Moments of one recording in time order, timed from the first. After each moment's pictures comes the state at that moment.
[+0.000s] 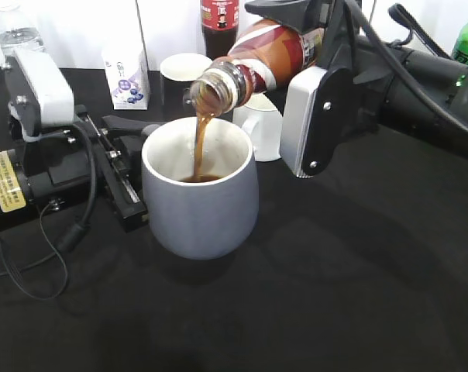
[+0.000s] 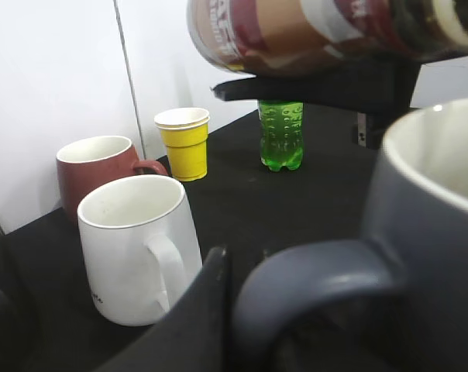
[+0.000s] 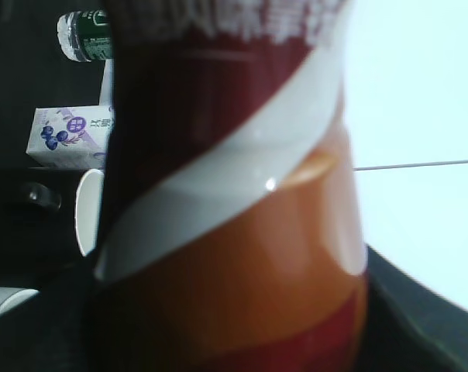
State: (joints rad) left arm -0.46 1.58 -0.49 0.67 -1.04 -0.24; right arm 0.52 1.56 -0.72 -0.52 -0.86 -1.09
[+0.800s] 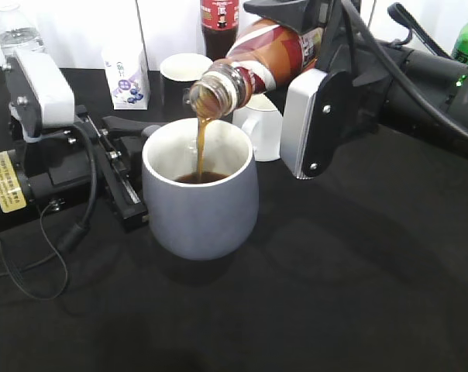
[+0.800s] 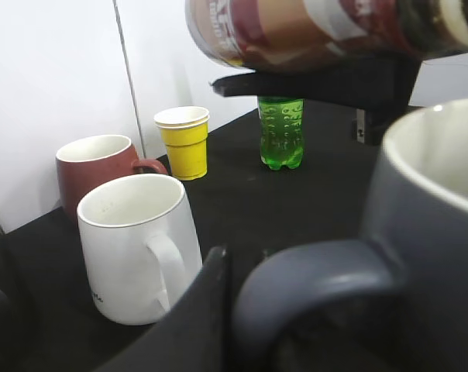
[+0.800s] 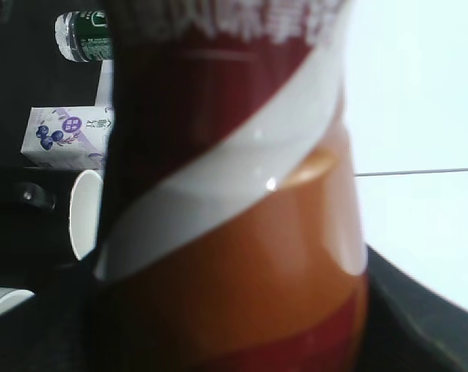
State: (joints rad) left arm -0.46 1.58 -0.49 0.67 -1.04 -0.24; right arm 0.52 1.56 -0.72 -0.53 -0.87 -1.11
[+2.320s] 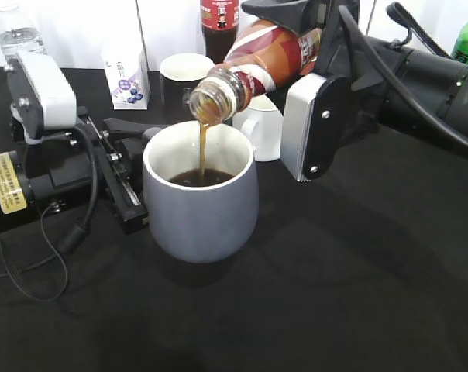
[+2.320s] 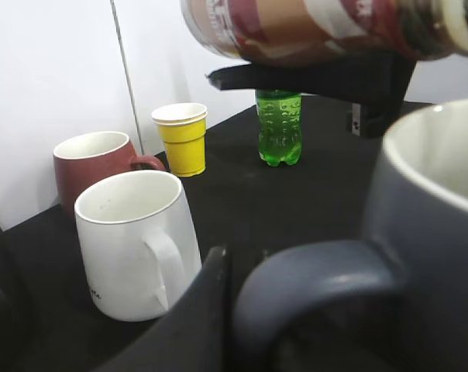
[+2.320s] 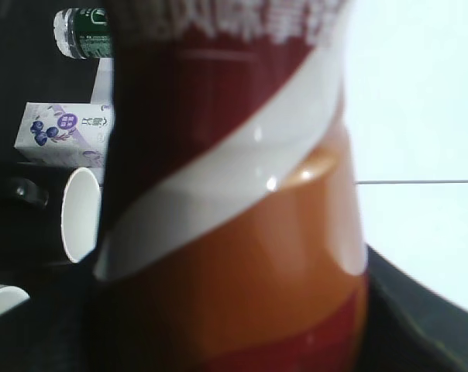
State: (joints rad) left arm -0.46 1.58 -0.49 0.68 -1.03 -0.24; right arm 0.52 1.56 -0.72 -0.54 -0.87 -1.15
